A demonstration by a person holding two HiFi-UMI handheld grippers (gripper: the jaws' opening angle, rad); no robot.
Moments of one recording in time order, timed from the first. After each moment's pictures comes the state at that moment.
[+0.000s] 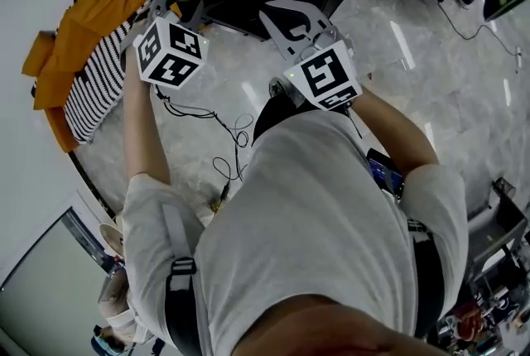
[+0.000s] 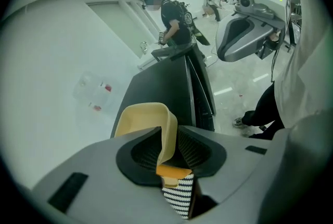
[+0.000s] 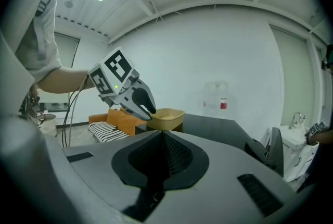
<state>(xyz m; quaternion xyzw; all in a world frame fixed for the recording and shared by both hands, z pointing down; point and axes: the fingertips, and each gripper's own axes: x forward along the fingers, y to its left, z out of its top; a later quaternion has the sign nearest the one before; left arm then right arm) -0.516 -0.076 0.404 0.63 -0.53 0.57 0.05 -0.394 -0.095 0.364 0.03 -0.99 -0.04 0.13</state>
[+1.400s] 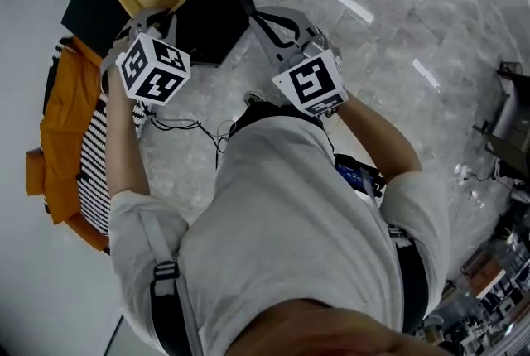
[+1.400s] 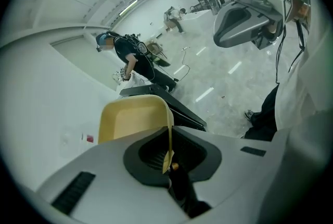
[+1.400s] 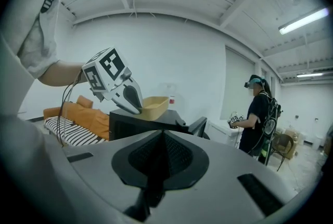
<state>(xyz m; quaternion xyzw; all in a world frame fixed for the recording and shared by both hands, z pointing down) -0.347 -0.107 0.382 0.71 -0.39 0.58 -0.07 -0.199 -0.085 0.339 0.30 -0.94 -0.04 0.14</state>
